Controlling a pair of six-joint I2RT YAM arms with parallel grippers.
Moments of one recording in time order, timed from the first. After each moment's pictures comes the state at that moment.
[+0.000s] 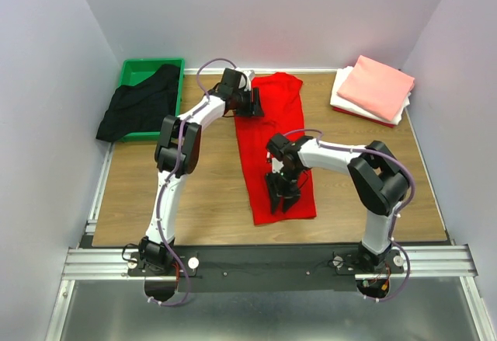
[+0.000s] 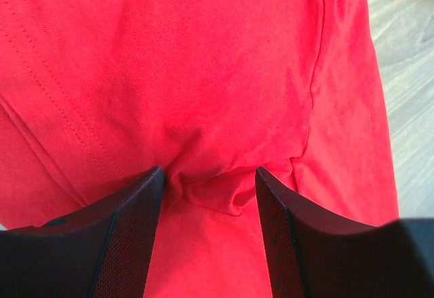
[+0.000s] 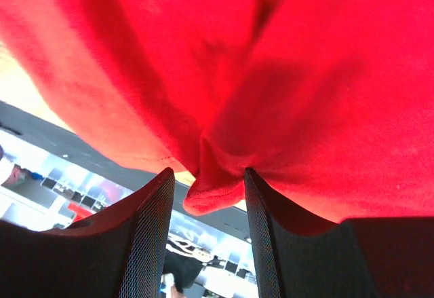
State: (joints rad) left arm -0.36 2.40 1.94 -0.31 0.40 -0.34; right arm 0.73 1.86 1.14 -0.83 -0.42 0.48
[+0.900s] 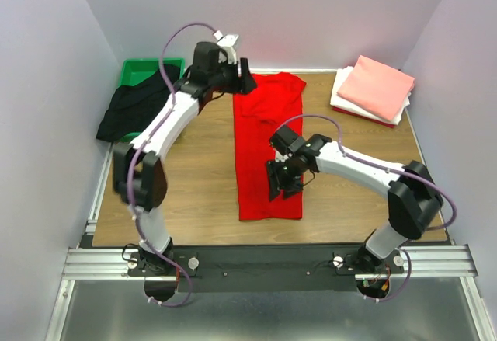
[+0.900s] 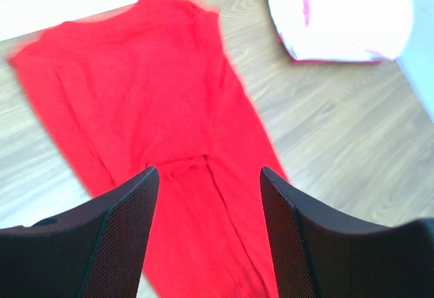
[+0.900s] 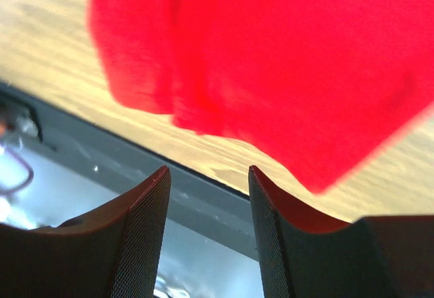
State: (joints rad) left arm -0.36 1.93 1.79 -0.30 0.36 -0.26; right arm 0.80 1.65 1.19 -0.81 -0.27 0.56
